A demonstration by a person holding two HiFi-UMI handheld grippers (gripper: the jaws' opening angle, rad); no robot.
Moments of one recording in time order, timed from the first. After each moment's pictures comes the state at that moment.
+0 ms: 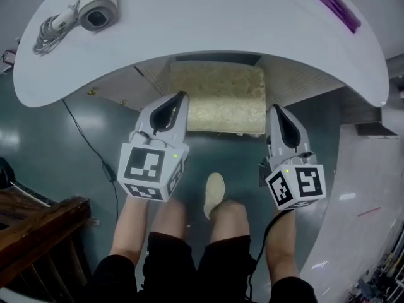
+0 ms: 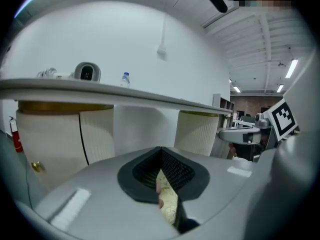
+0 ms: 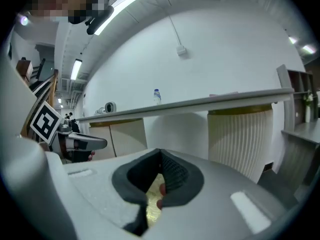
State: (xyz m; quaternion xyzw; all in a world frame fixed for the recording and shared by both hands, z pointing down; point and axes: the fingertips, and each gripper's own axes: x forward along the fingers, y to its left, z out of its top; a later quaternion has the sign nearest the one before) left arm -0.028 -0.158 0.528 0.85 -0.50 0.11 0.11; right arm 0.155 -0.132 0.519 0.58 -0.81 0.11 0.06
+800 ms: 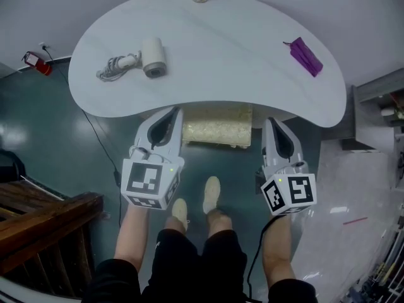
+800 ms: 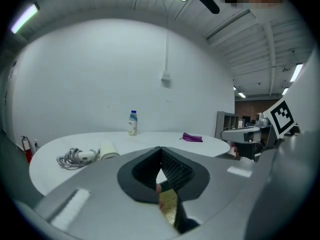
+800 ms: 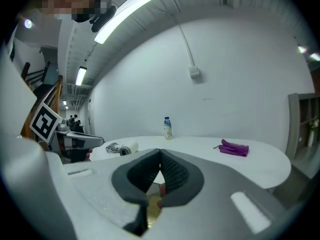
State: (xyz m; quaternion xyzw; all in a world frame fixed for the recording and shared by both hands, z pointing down) left arm -0.086 -0.130 0.268 0.84 -0.54 0.08 0.09; right arm 0.115 -0.115 0.266 0.56 -0.82 0.09 0.06
